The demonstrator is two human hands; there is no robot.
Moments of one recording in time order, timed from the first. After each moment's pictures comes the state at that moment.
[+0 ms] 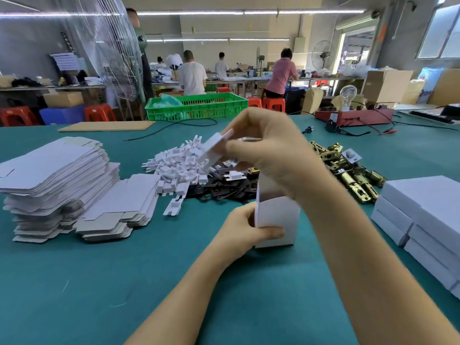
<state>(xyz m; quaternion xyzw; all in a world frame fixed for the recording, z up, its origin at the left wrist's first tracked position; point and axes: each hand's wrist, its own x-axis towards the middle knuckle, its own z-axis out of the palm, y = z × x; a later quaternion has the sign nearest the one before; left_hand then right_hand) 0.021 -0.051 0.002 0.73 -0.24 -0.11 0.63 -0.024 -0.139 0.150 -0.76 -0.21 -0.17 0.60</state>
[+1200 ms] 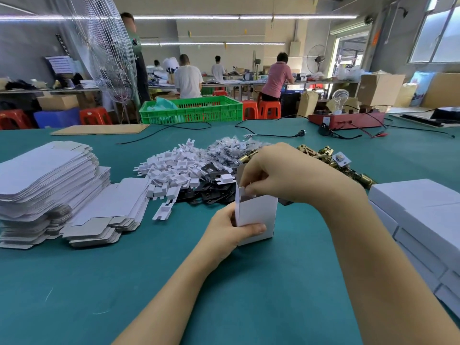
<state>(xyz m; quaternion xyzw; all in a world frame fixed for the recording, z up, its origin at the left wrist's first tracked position) 0.026 -0.053 0.003 0.69 -0.20 -0.10 0.68 -0.021 -0.180 0.152 -0.97 -0.19 -0.08 0.12</state>
